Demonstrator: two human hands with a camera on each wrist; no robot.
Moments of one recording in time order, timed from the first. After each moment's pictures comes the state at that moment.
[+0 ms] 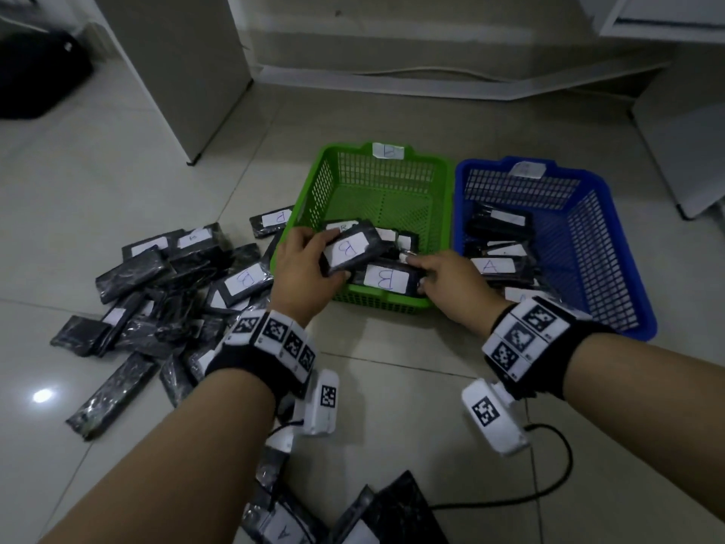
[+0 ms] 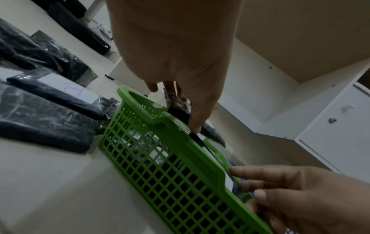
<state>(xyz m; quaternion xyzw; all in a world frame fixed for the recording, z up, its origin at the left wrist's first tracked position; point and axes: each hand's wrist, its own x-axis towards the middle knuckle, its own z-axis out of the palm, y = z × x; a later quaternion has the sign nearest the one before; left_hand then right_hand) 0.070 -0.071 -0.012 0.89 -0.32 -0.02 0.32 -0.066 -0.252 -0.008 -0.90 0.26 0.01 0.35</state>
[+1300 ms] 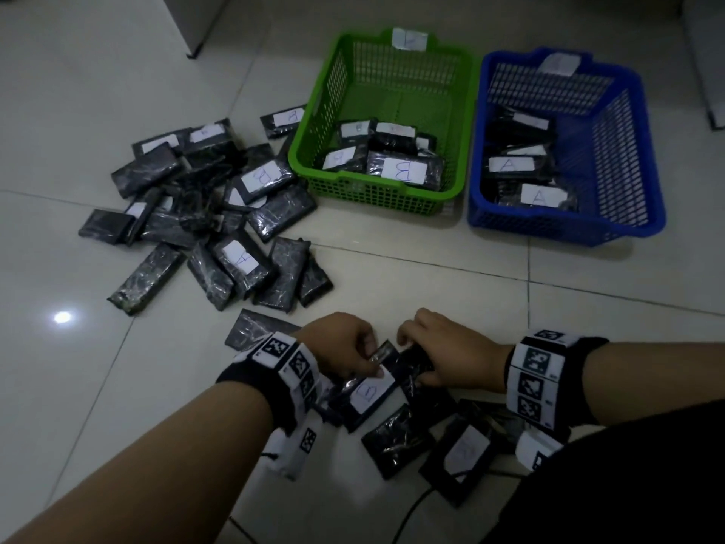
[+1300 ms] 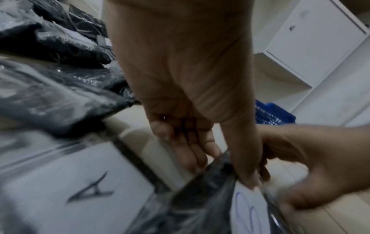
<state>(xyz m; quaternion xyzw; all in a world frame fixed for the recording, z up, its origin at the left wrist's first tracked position) -0.072 0.038 -0.062 0.77 -0.43 -0.45 0.08 -0.214 -0.125 -0.064 -0.93 0.01 0.27 0.23</state>
